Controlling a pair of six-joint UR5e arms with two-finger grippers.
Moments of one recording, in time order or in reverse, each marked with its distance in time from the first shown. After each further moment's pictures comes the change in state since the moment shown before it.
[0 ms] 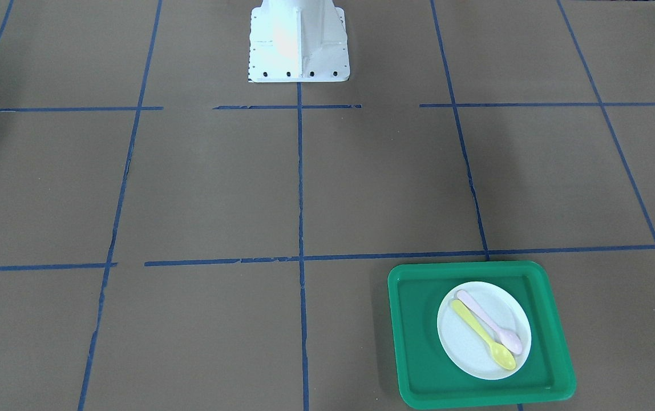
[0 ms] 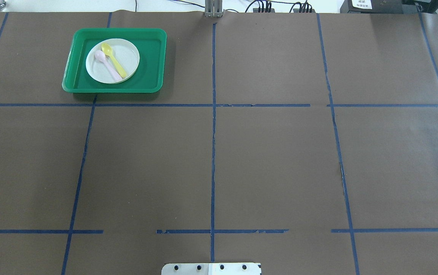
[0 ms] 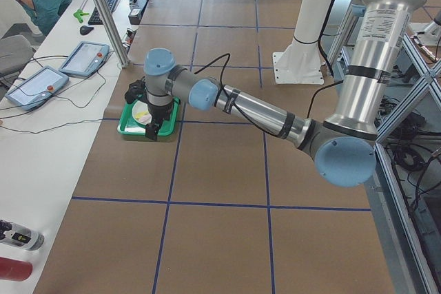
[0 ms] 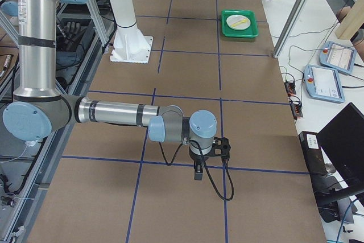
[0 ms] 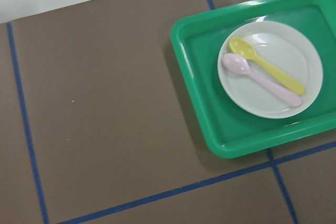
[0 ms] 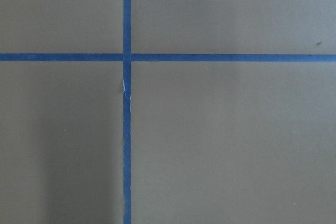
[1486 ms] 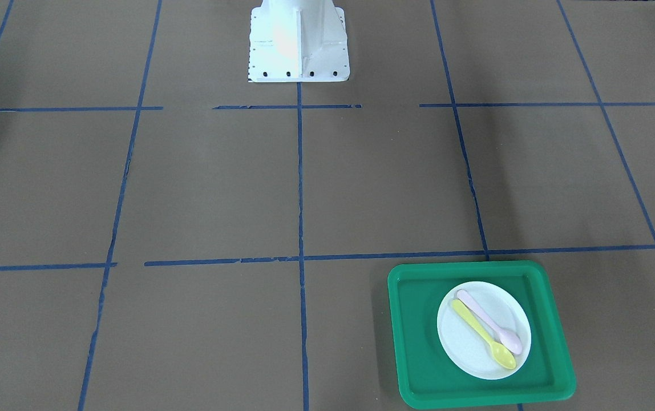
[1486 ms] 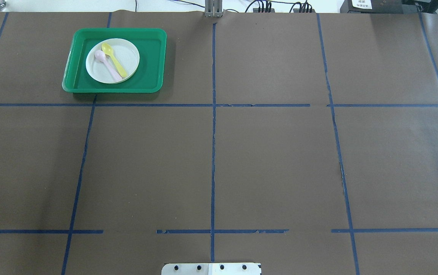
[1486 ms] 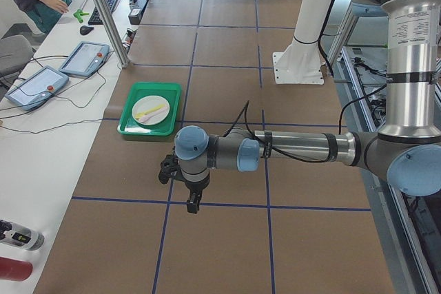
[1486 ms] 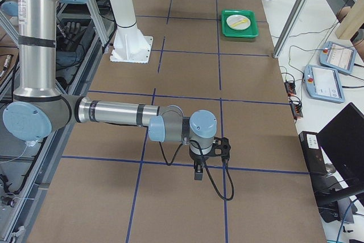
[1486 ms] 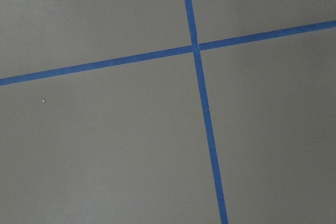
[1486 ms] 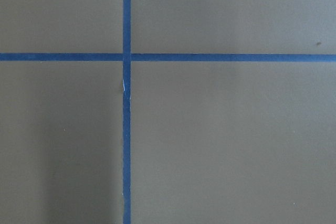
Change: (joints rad) left arm -0.087 0.251 0.041 0.010 -0.026 0.124; right arm 0.000 0.000 0.000 -0.001 0.000 -0.001
